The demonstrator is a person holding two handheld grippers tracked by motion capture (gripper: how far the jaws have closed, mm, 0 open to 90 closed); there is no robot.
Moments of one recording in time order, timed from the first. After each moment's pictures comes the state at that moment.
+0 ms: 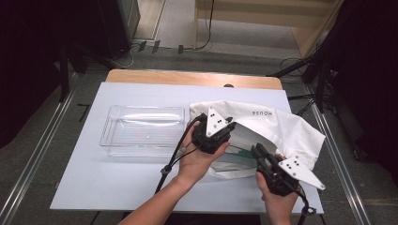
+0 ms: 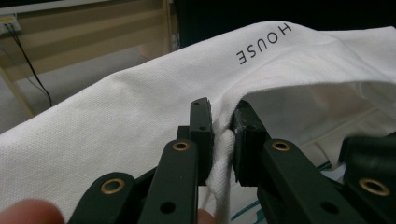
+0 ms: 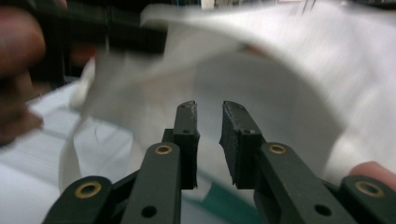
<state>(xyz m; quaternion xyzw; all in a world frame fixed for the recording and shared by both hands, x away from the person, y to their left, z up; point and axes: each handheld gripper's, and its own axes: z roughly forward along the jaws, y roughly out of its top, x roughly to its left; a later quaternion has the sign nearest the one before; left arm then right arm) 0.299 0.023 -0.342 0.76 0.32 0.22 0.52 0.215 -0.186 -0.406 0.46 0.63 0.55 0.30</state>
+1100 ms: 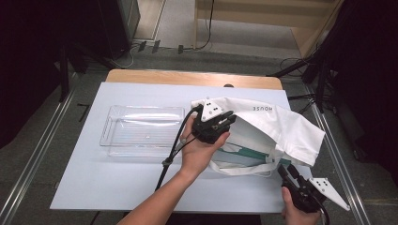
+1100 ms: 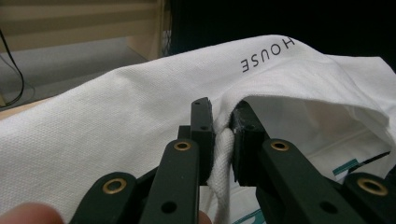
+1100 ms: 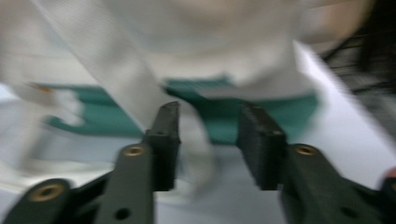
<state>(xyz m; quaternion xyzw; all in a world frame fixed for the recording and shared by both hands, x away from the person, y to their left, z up) 0.322 0.025 -0.339 0.75 0.35 0.17 0.54 0.196 -0.267 -0.465 0.60 0.55 0.52 0.27</state>
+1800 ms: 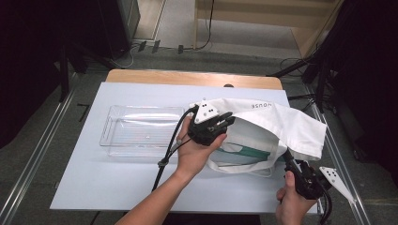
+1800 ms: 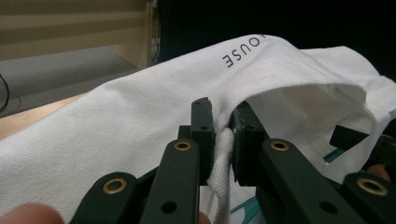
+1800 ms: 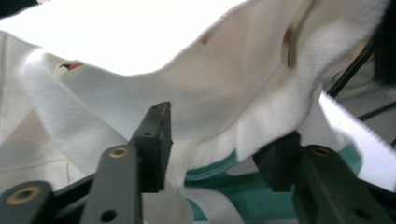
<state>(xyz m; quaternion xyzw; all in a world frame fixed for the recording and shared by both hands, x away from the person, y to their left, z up) 0.314 0.035 -0.335 0.74 0.33 0.16 0.56 0.213 -0.262 -0.436 0.61 0.45 0.58 0.30</state>
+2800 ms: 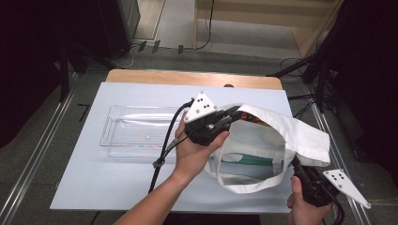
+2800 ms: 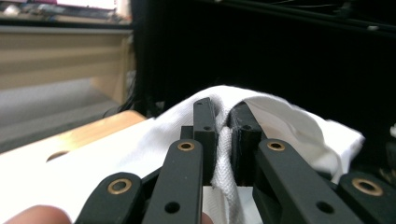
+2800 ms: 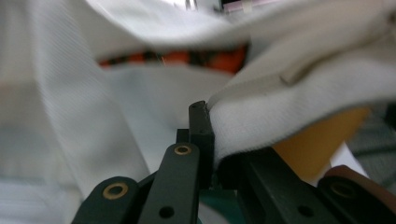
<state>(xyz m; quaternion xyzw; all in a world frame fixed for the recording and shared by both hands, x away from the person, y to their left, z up) 0.301 0.042 -0.293 0.71 0.30 0.14 0.61 0.196 -0.266 -0.410 0.55 0.55 0.55 0.30</state>
